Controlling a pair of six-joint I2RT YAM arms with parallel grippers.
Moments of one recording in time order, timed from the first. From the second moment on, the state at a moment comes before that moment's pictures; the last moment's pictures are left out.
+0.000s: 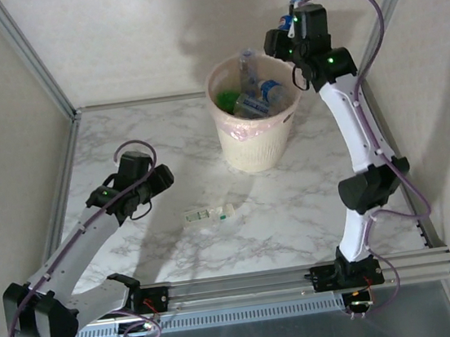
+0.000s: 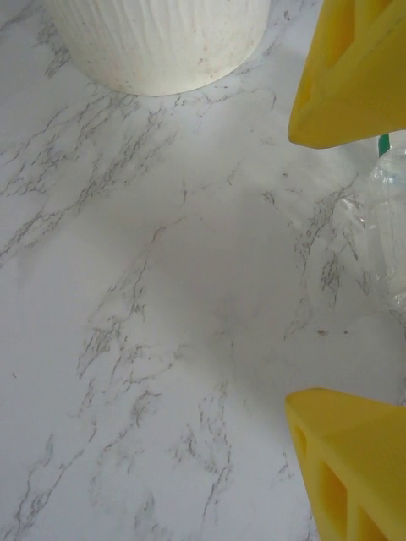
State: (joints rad) left arm -0.37 1.11 0.89 -0.65 -0.14 -0.76; right arm 0.29 1.90 2.28 -0.79 0.09 0.32
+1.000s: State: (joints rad) left arm -0.37 1.16 0.89 -0.65 -0.14 -0.72; right arm 0.37 1.99 2.22 -0.82 -0.17 0.23
